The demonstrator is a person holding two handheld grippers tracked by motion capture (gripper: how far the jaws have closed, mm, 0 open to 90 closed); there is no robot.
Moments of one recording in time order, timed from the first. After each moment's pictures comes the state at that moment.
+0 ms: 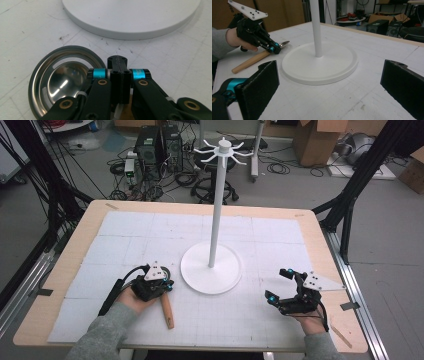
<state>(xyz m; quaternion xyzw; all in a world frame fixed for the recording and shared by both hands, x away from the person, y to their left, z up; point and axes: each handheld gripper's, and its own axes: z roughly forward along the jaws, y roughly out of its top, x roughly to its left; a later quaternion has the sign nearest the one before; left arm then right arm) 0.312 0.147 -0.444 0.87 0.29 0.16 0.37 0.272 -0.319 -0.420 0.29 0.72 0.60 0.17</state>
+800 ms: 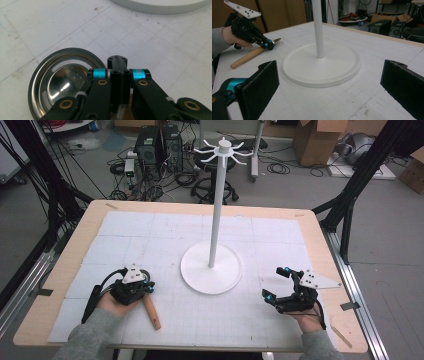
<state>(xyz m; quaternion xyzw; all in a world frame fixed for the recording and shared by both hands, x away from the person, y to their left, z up) 0.294 0.204 -0.445 0.84 0.35 0.18 0.37 0.277 -0.312 -0.419 0.28 0.73 0.60 0.17</state>
